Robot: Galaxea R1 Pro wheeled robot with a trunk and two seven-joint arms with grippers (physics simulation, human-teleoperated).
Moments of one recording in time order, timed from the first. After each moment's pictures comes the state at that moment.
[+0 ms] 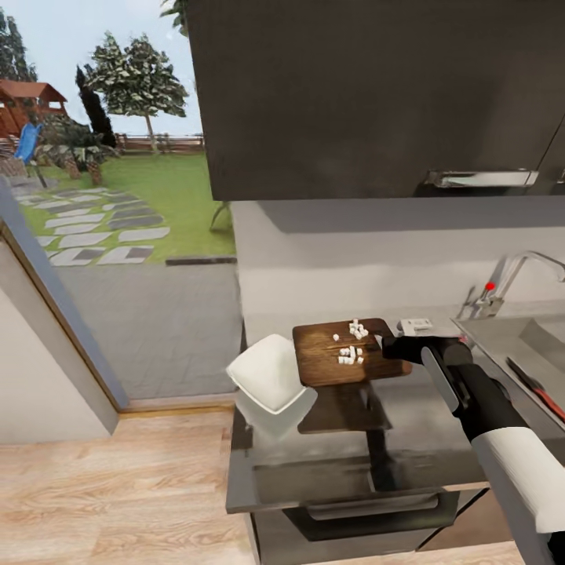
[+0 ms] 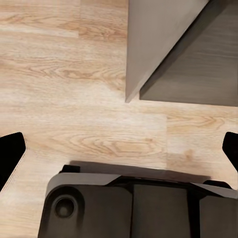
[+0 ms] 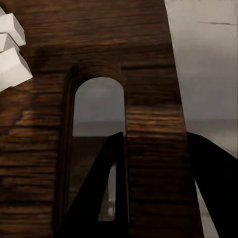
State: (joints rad) left arm 0.26 -0.04 -0.14 -0.98 0.20 -0.11 0.08; right arm -0.83 -0.24 0.14 -1.05 -0.24 0.79 0.09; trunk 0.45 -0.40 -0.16
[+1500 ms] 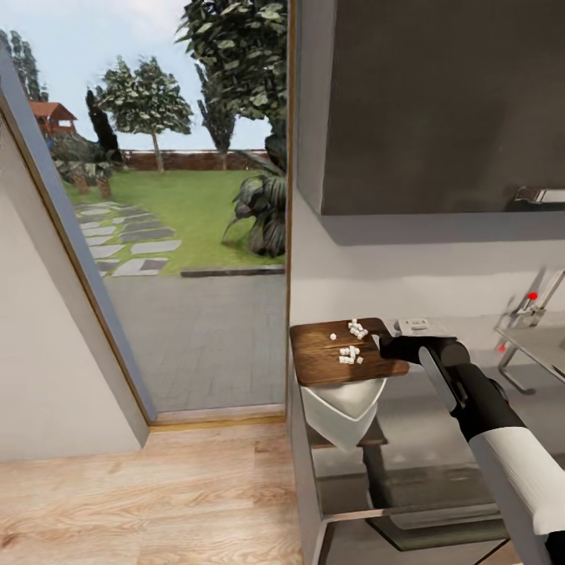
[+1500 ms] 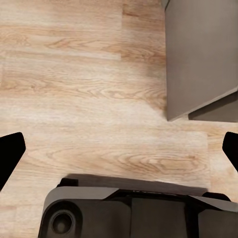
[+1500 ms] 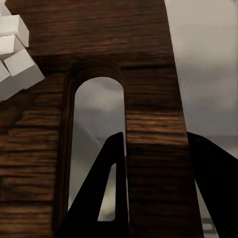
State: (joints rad) left arm 0.26 -0.04 -0.14 -0.98 0.20 -0.11 0.08; right arm -0.83 -0.23 0.14 -1.05 -0.24 0.78 0.10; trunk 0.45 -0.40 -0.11
